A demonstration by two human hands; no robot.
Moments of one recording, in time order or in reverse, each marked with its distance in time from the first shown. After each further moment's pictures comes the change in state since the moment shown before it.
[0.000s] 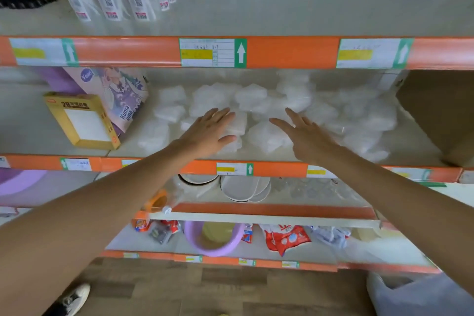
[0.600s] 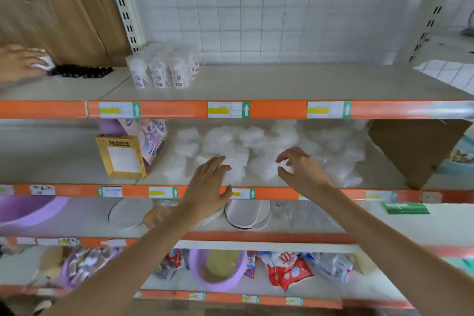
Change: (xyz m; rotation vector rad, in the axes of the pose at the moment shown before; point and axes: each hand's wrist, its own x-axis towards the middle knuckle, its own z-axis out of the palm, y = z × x) left_hand -0.125 0.042 -0.041 -0.111 0.289 -0.002; right_hand -0.085 -0.055 -0.070 0.569 0.332 0.148
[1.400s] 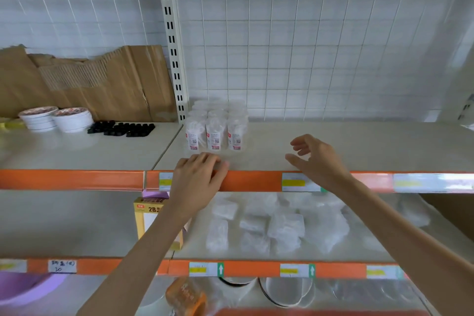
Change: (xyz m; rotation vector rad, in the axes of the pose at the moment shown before) left_hand 0.084 -0.168 -0.134 0.179 0.384 -0.064; right_hand 0.154 -0.149 -0.015 0.131 0.218 -0.044
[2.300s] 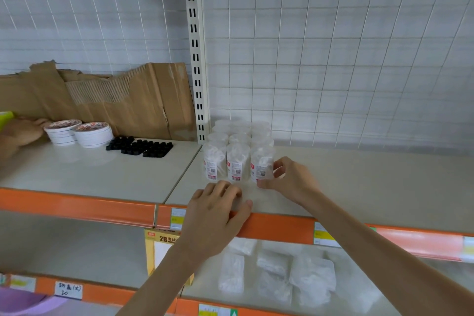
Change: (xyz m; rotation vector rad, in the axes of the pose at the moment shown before) left_hand 0.006 -0.002 0.000 -0.054 -0.001 -0.010; right_hand 0.081 -0.043 0.080 0.000 -0.225 0.169
